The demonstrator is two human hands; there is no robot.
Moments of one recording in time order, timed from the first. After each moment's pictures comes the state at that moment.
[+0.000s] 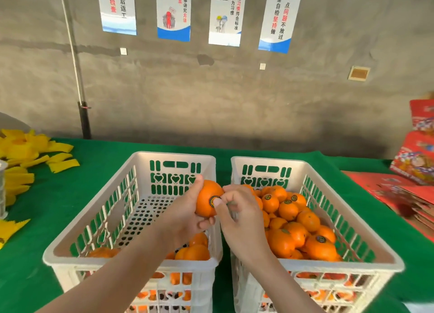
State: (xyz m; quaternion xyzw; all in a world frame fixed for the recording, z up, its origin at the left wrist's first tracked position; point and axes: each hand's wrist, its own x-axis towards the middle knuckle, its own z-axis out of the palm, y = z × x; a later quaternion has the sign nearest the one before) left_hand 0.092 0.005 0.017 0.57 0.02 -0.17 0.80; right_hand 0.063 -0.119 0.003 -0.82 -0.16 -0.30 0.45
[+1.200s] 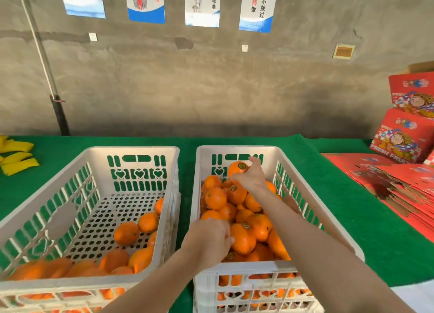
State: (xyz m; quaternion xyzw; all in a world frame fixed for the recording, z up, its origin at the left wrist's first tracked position) left_hand 0.125 -0.137 -0.071 0.95 -0.26 0.07 0.17; right_hand 0.235 -0.290 -0.030 -0.83 0.12 -0.11 0.54
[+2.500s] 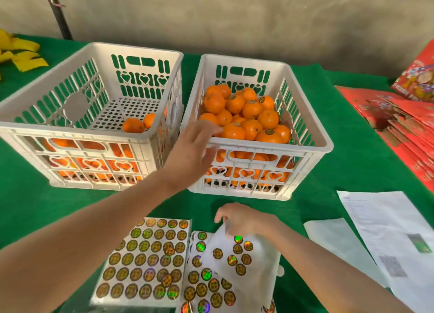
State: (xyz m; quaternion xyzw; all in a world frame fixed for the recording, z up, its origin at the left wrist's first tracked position) left_hand 0.014 -0.131 -0.084 0.87 -0.28 0.28 0.28; right_hand -0.010 -0.309 -0.190 -0.91 -0.23 0.32 0.14
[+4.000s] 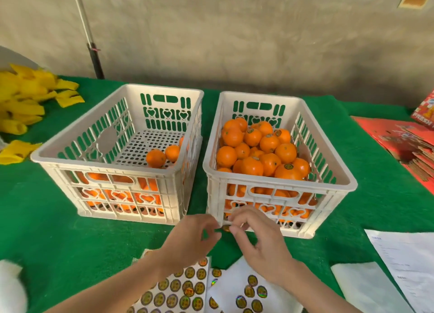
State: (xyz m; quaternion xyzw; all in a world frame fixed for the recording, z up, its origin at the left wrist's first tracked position) left_hand -0.040 -0.095 -0.127 0.93 -0.15 -0.02 0.34; right_hand -0.050 -0.276 -0.110 -0.83 -0.29 -0.16 0.44
